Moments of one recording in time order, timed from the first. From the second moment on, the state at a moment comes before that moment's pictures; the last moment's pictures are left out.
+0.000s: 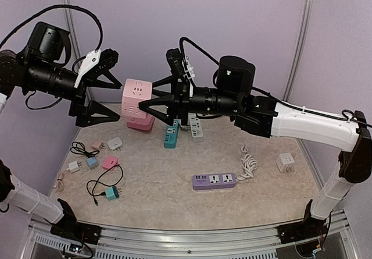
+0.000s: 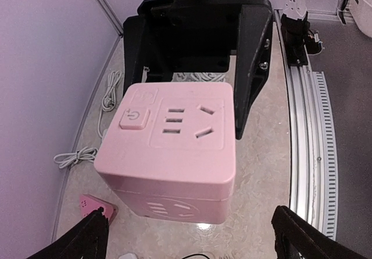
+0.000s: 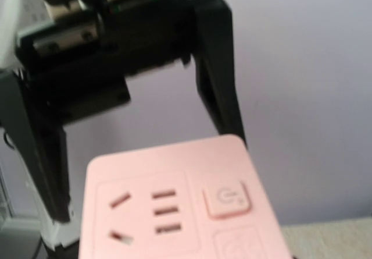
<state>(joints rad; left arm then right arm) -0.77 1.29 1.95 -1.31 0.34 0.61 1.07 1.65 1.51 0.24 -0.48 0.00</state>
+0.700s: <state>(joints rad) -0.76 1.30 1.95 -1.22 0.45 0.53 1.10 1.64 1.51 0.35 -0.48 0.04</state>
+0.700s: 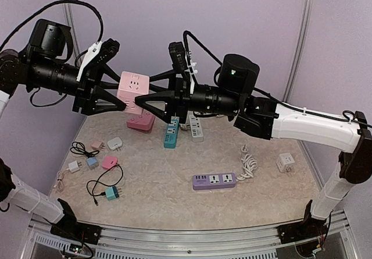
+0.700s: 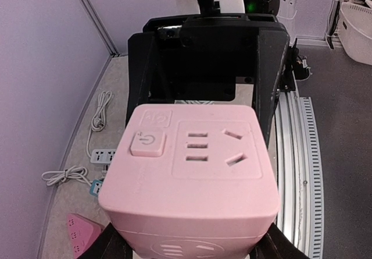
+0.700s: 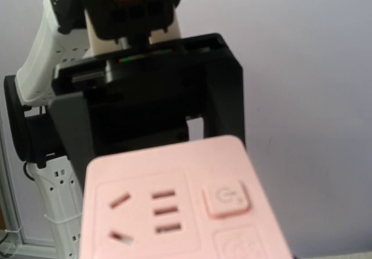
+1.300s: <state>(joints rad) -0.87 1.34 1.90 -1.18 0.02 0.52 1.21 1.67 1.78 -0.07 0.17 0.55</state>
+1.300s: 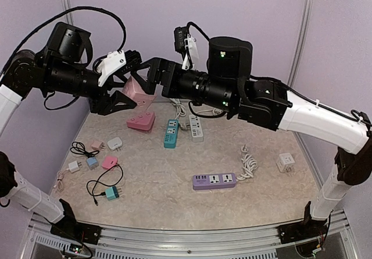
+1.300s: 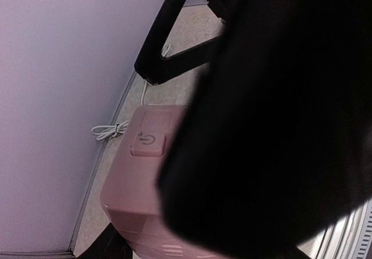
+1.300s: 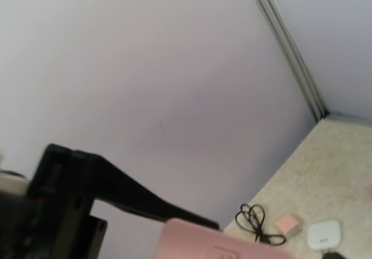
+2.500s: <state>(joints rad) -0.82 1.23 1.64 -1.09 -0.11 0.54 1.17 1.77 1.74 -0.45 0.40 0.71</state>
